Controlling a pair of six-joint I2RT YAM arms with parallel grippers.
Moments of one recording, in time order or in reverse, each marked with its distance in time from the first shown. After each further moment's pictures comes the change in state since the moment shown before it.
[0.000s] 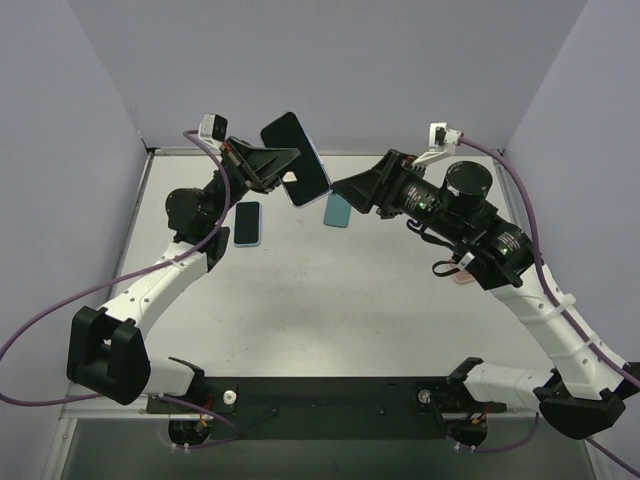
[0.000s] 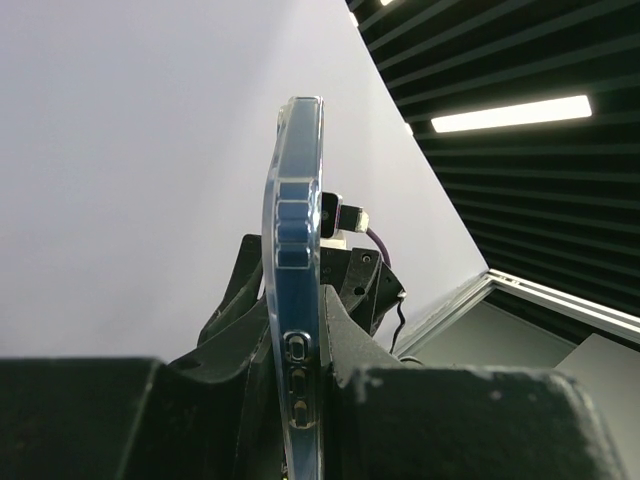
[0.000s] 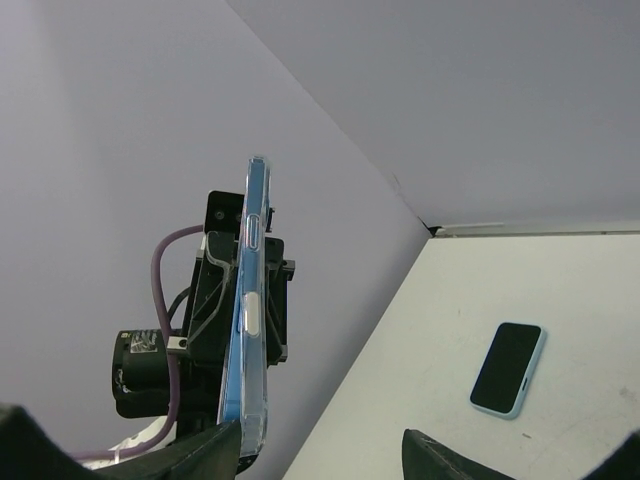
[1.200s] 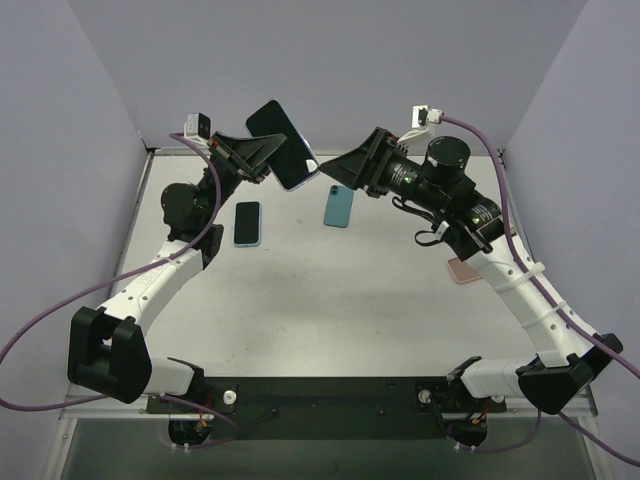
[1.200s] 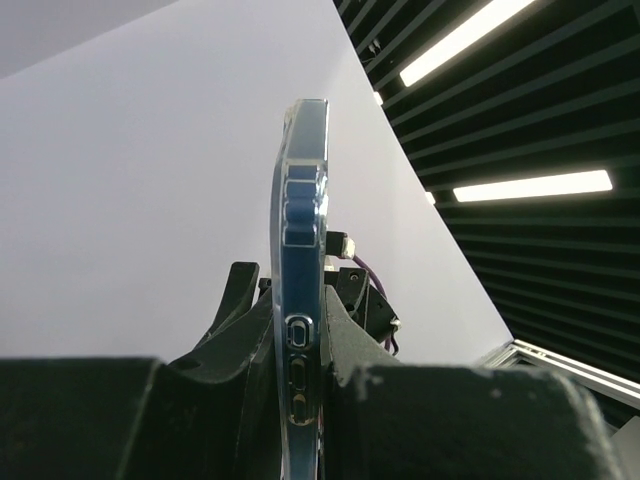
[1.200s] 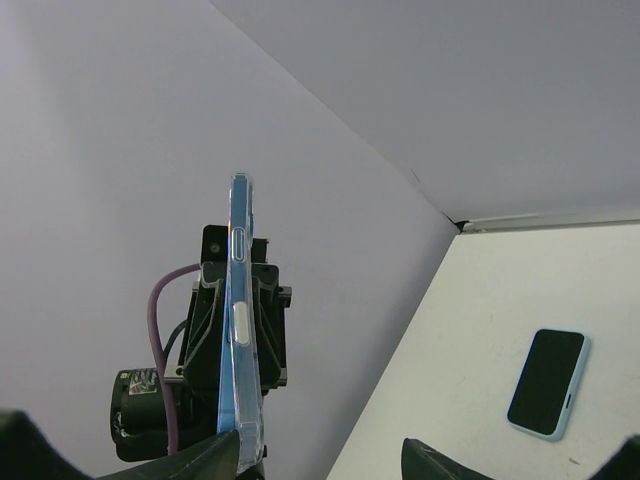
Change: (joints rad) left arm 0.052 0.000 -0.002 -0.060 -0.100 0.019; right arm -0.095 0.171 0.035 0.115 -0.159 0.100
